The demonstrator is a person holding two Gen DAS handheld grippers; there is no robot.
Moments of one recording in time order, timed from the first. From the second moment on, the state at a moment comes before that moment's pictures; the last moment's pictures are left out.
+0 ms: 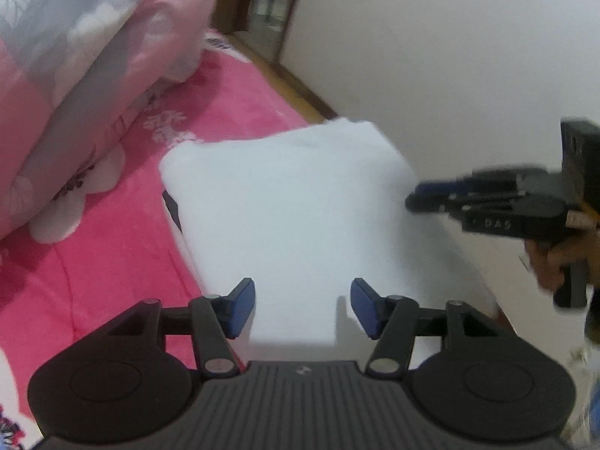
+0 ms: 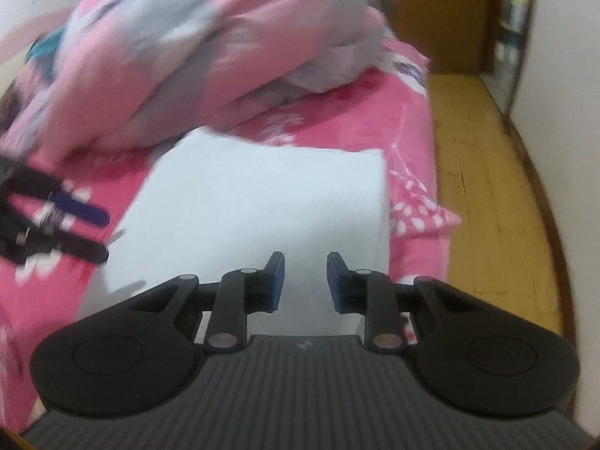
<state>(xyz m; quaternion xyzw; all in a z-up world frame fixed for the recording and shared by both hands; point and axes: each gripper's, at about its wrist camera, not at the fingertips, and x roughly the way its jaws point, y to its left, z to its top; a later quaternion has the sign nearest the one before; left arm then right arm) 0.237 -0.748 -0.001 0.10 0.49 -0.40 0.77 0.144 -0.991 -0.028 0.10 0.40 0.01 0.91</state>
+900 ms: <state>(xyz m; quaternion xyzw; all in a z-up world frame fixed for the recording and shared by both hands) 0.235 -0.763 0.006 0.12 0.51 -0.28 0.81 0.109 -0.973 -0.023 0.26 0.48 -0.10 0.83</state>
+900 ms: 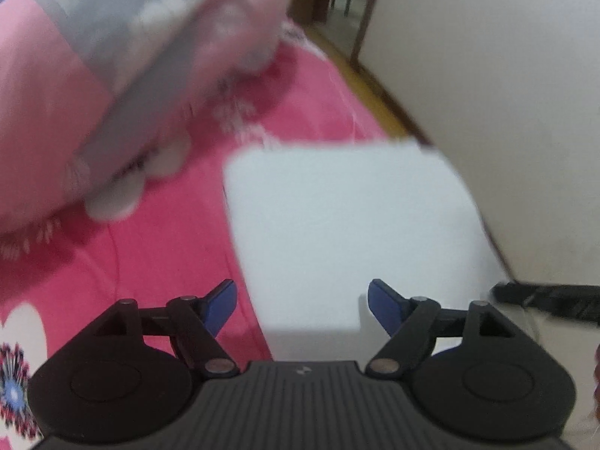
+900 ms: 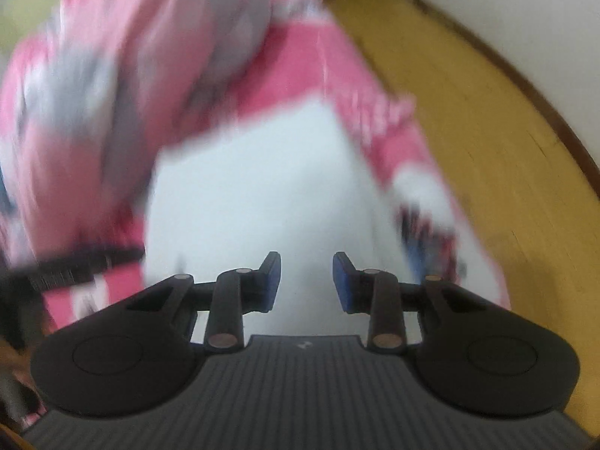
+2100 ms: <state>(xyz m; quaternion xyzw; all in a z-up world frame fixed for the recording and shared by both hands) 0.074 -0.611 0.334 0.09 0.44 -0.34 0.83 -0.068 -0.737 0.292 0.20 0.41 -0.32 0.83</state>
